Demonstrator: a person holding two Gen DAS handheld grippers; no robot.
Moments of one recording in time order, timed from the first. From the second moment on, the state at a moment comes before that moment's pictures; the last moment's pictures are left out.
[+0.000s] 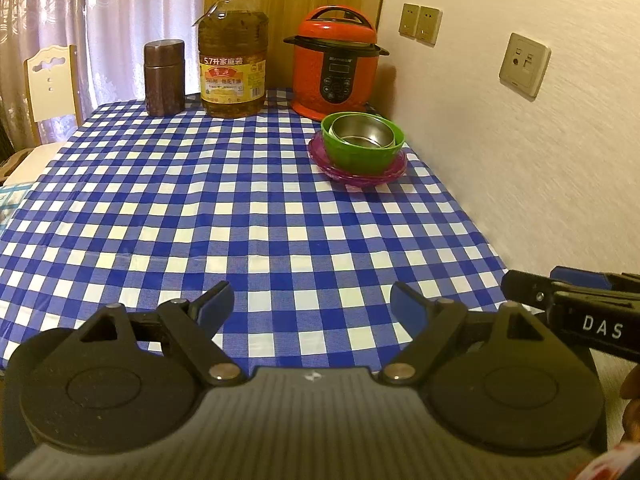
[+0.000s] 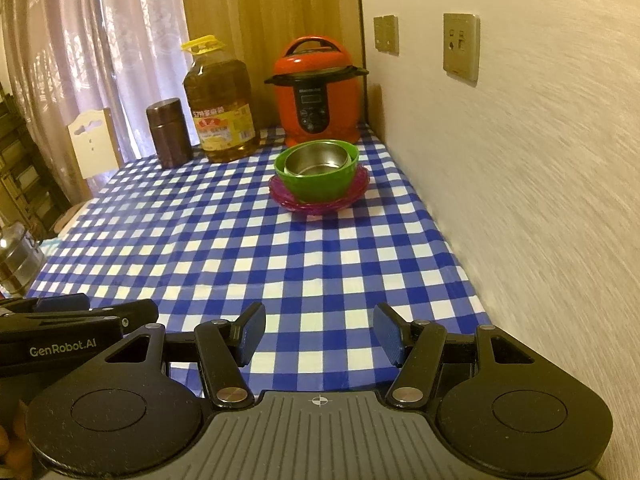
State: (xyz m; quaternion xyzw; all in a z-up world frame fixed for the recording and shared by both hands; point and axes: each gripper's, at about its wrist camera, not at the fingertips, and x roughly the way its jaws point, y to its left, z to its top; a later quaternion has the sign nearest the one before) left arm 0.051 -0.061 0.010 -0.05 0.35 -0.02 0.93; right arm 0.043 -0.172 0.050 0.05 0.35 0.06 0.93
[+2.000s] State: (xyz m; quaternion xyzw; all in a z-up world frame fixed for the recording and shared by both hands) left arm 0.052 -0.065 0.010 -0.05 0.35 -0.02 0.93; right arm 0.041 -0.171 0.050 0.05 0.34 0.05 0.94
